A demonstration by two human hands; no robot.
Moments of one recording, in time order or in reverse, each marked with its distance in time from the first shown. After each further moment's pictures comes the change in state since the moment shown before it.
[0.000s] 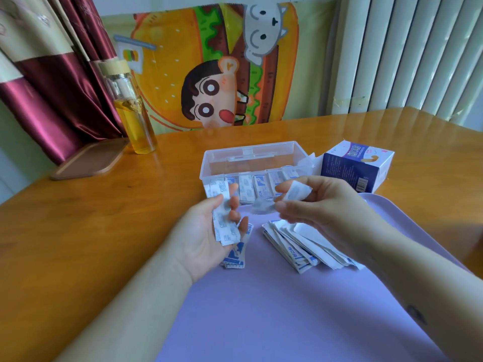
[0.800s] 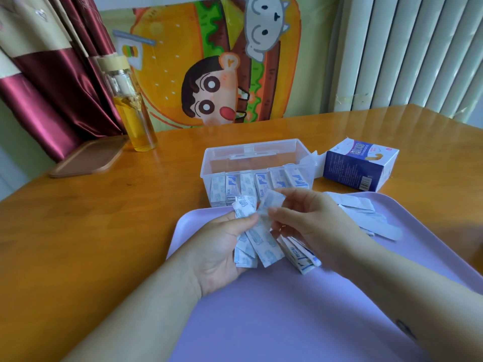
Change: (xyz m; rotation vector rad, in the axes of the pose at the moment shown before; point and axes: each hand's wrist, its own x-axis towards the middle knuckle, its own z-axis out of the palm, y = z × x) left_hand -0.004 -0.015 0.000 0.196 -0.237 -0.160; right_hand 0.005 0.019 0.021 0.020 0.065 0.066
